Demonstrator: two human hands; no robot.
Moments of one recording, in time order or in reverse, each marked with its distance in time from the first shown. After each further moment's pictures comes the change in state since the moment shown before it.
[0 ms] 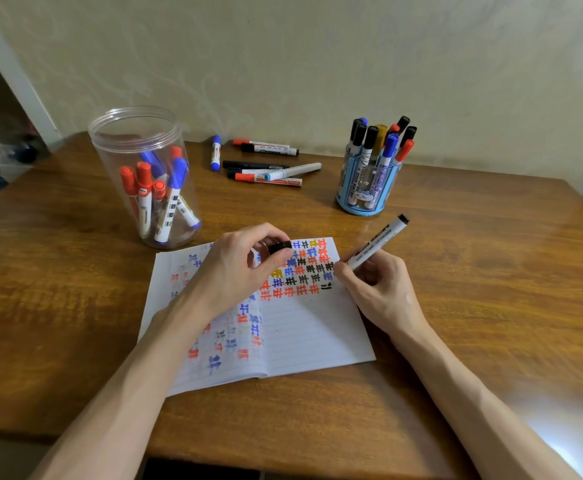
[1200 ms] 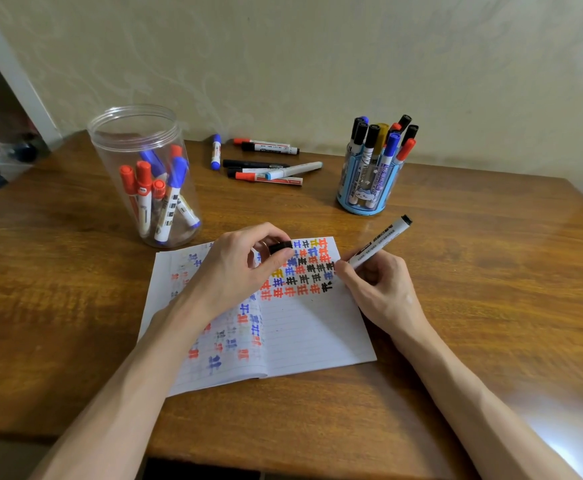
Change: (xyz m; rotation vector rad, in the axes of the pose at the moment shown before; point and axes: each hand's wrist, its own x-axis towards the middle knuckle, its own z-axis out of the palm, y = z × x) left_hand 0.000 -0.002 0.000 -0.011 -0.001 0.007; right_hand 0.001 -0.004 0.001 0.005 0.007 0.047
